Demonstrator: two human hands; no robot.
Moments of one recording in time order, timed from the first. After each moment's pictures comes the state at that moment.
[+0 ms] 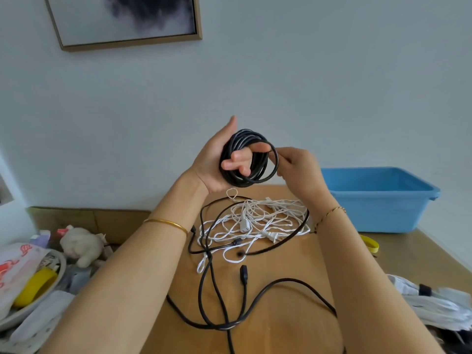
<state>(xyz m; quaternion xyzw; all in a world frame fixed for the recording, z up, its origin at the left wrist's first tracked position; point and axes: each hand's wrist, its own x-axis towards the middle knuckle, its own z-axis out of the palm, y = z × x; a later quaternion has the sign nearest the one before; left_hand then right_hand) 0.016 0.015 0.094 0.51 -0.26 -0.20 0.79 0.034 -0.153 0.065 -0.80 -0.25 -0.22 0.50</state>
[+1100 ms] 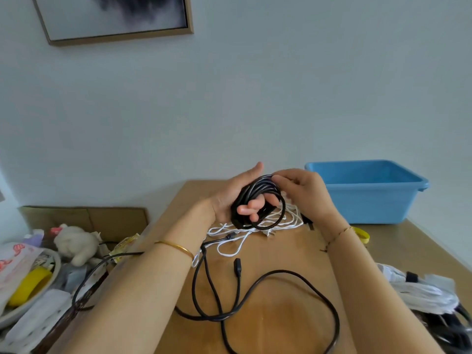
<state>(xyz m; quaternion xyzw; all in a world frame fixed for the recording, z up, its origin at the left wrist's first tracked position) 0.008 -0.016 0.037 0.70 -0.16 -0.22 0.66 0.026 -0.185 0.023 -0.77 -0.26 -0.17 0.56</state>
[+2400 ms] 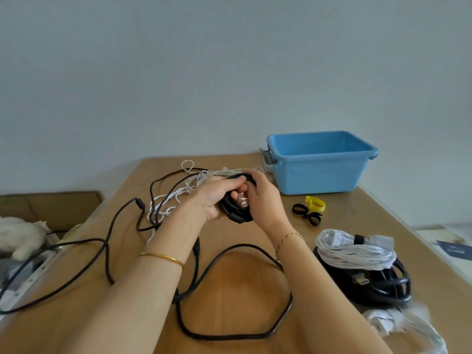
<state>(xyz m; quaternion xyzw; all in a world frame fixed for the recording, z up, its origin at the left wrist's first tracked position) 0.024 -0.068 -0.017 0.59 0.05 -0.11 0.80 0.018 -0.186 -0.044 -0.81 -0.14 -0.14 0.55</state>
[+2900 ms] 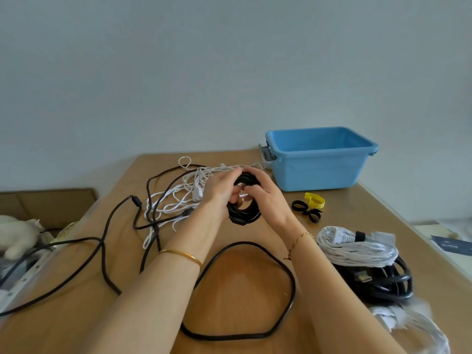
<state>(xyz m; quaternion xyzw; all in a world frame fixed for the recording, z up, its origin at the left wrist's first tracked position) 0.039 -0.089 -0.035 0.61 0.13 0.02 0.78 0.027 -0.197 -0.056 -0.76 -0.15 -0.05 0.63</state>
